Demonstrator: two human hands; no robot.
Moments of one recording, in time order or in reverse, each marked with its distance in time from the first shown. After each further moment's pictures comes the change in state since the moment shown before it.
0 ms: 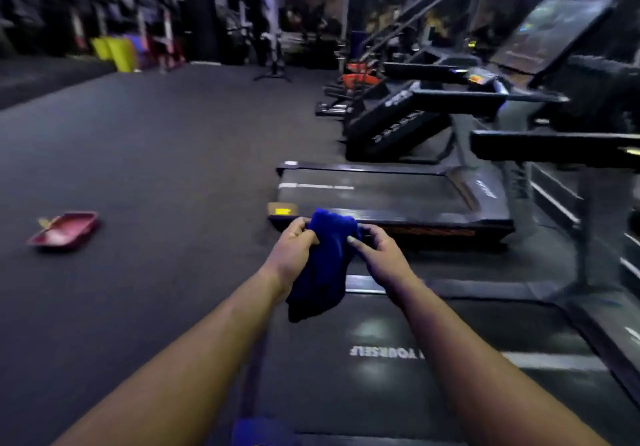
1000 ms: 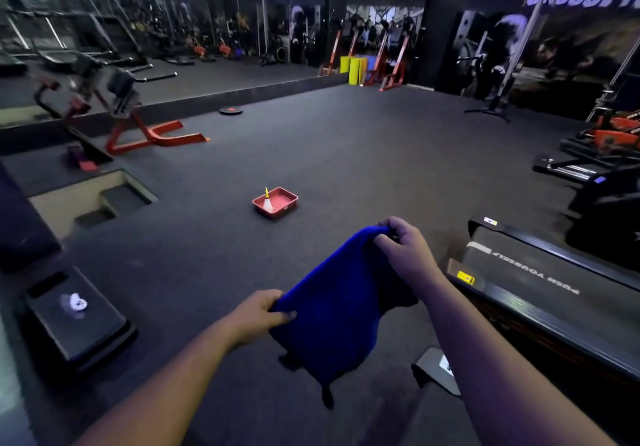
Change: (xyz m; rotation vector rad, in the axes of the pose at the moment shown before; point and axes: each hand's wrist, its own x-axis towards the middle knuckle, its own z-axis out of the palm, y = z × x) left_hand -0.095 -0.034 -0.486 0.436 0.451 -0.216; right_hand 0.164 -0.102 0.455 -0.208 -0.485 -0.323
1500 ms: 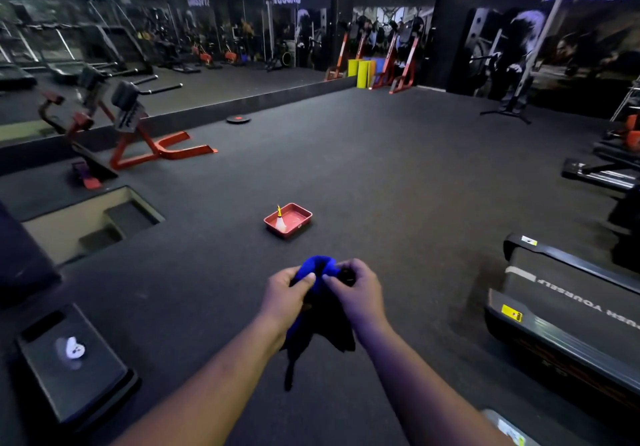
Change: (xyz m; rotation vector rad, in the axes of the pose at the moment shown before) left_hand 0.186 0.038 -0.116 -0.588 0.429 0.002; right_hand 0.155 0.006 0.212 0.127 0.047 0.167
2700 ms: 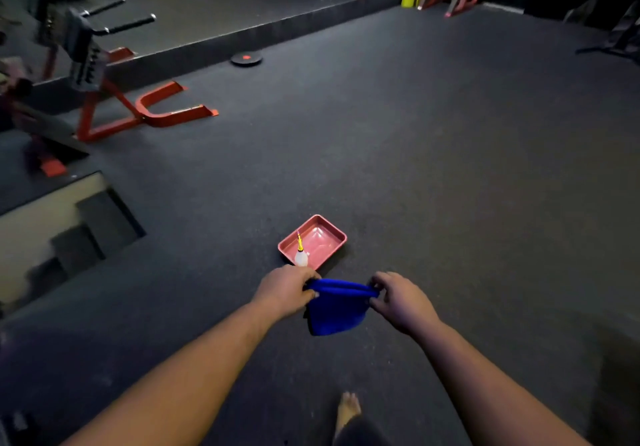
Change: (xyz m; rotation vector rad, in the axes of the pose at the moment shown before) left_hand 0.907 0.098 -0.086 1.256 -0.359 0.052; right_hand 0.838 0.101 0.299 -0.852 -0.559 -0.046
